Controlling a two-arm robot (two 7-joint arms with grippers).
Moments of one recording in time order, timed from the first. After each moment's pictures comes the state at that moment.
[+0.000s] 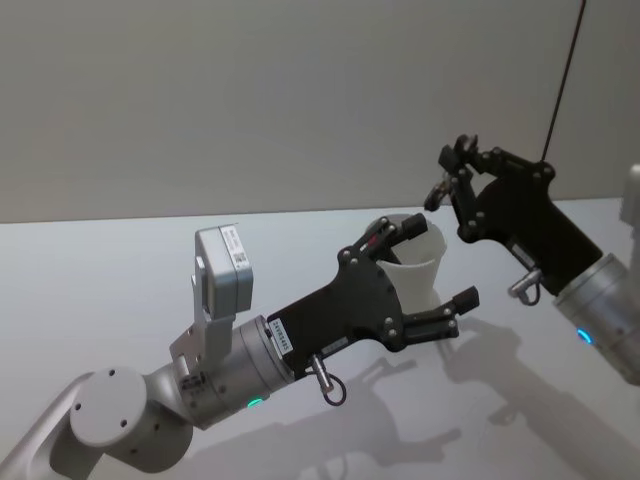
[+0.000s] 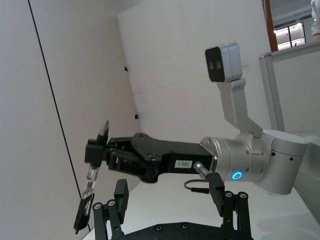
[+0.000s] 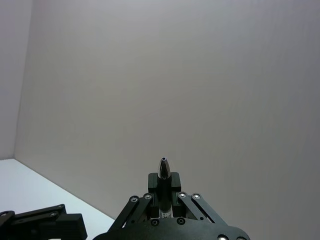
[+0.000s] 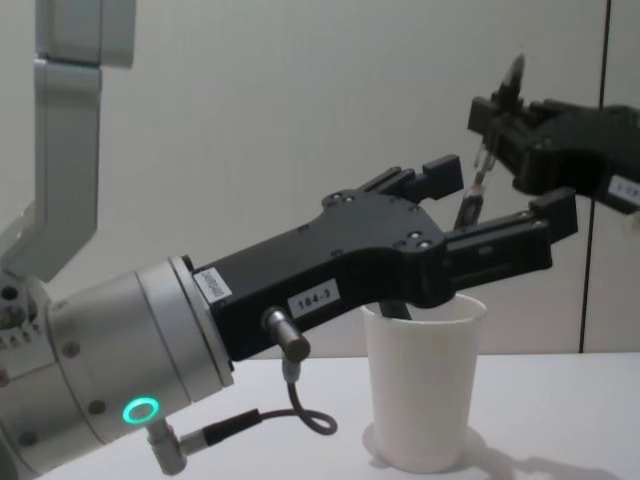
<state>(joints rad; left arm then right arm) -0.19 0.31 0.41 -1.57 -0.46 -0.27 -0.79 0.13 0.33 -0.31 -1.71 0.25 -0.24 0.29</state>
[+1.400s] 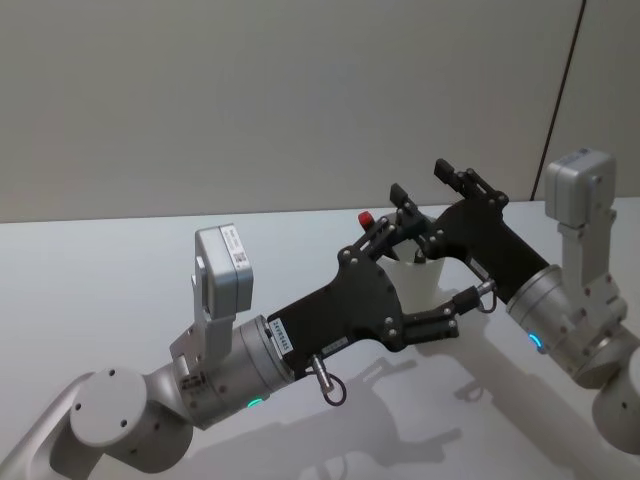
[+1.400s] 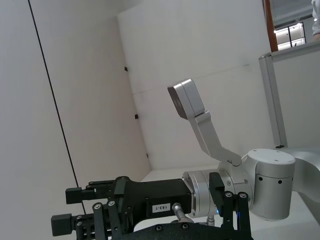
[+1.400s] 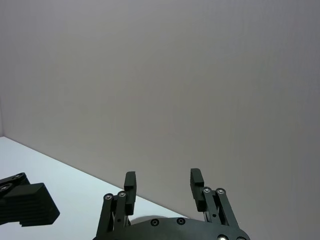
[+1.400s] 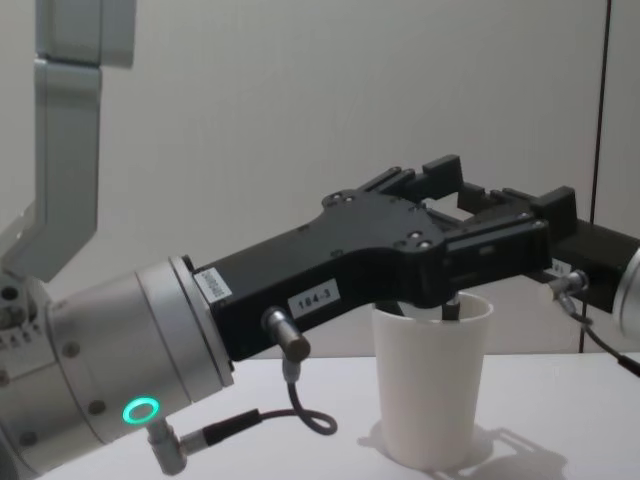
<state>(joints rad) -0.19 0.31 0.41 -1.57 -0.46 -0.27 -0.79 0.18 0.24 -0.35 -1.59 0.22 -0.10 0.25</state>
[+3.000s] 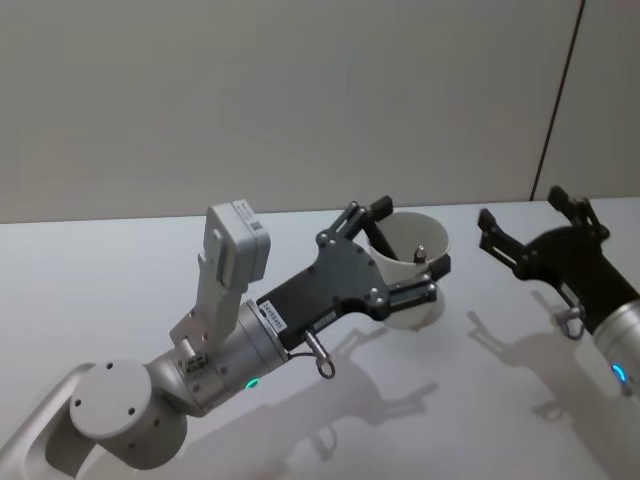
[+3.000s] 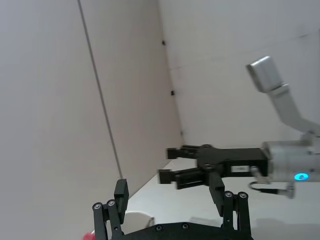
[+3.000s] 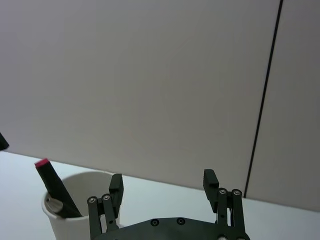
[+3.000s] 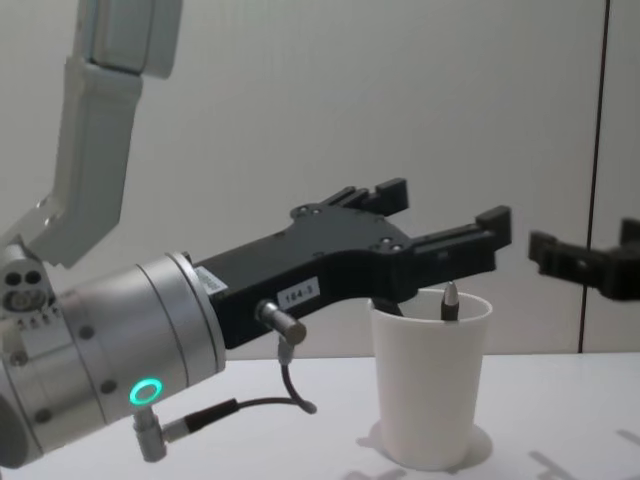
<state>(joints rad) -0.20 0.33 0.42 -1.59 -0.39 -0.20 -0.59 0.01 0.33 -0.24 -1.75 0.29 0.01 0.08</state>
